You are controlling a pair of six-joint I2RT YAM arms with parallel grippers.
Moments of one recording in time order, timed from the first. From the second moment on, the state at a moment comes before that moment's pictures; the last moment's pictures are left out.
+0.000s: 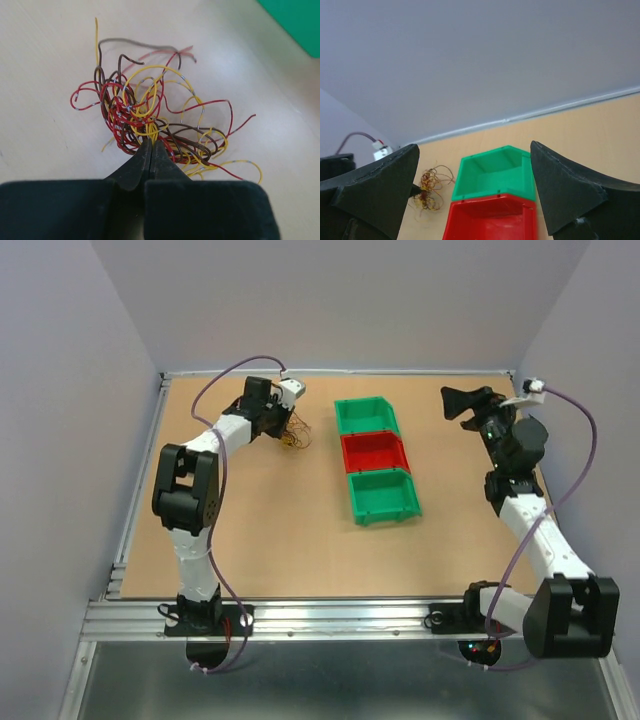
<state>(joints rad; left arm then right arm) -0.26 2.06 1.52 -0.21 0.23 0.32 -0.02 1.04 0.72 0.57 -0.18 0.59</state>
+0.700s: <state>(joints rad) -0.33 1.36 0.90 -0.09 0.29 0.32 0.45 1.62 1.09 0.05 -0.19 0.23</state>
